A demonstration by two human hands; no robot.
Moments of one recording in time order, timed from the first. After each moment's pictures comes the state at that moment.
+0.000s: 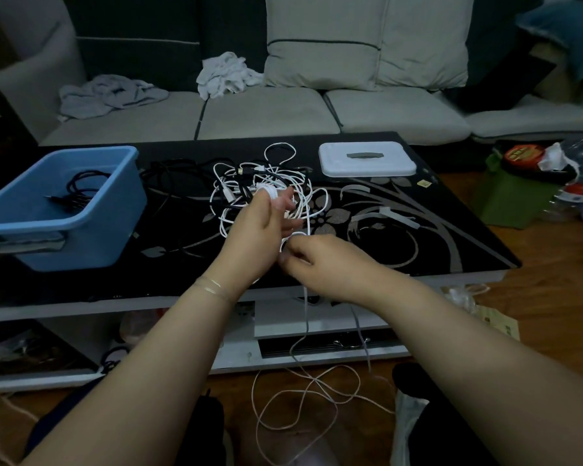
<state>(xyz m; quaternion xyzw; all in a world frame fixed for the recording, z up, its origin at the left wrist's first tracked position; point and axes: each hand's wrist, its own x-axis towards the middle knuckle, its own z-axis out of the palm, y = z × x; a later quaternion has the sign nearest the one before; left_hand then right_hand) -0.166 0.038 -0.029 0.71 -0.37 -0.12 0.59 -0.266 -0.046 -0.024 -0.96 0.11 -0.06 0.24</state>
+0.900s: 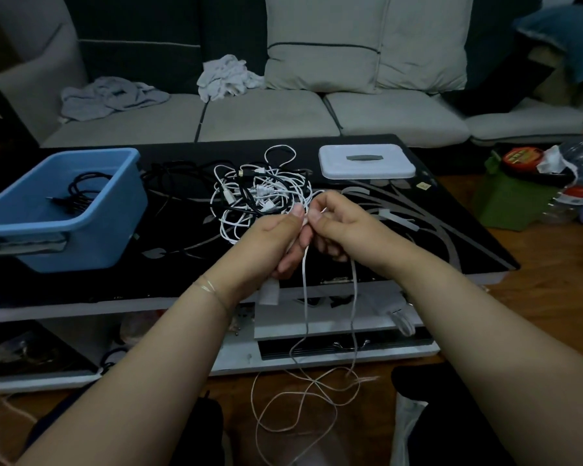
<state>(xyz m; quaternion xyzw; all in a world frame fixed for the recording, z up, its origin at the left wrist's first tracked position) -0.178 0.046 -0.023 0.59 -0.40 -0.35 0.61 -0.270 -0.079 -0.012 -0.79 0.07 -0.12 0.60</state>
